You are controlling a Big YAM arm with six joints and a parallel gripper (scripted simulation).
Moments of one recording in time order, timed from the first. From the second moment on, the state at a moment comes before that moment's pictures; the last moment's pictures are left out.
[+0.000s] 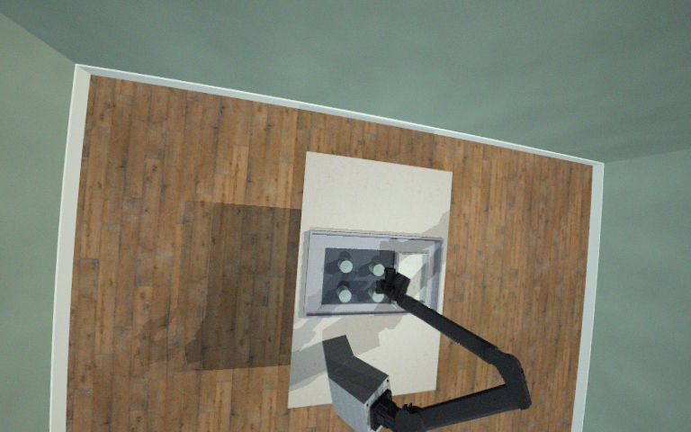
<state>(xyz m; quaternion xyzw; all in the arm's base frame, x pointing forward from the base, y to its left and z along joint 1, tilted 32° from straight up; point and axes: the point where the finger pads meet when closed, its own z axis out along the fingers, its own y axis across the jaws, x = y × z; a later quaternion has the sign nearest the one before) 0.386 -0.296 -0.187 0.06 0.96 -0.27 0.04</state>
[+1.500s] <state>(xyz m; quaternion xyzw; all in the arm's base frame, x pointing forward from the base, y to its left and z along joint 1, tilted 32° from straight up) 0.389 -0.259 -0.117 0.07 0.96 -0.27 0.05</state>
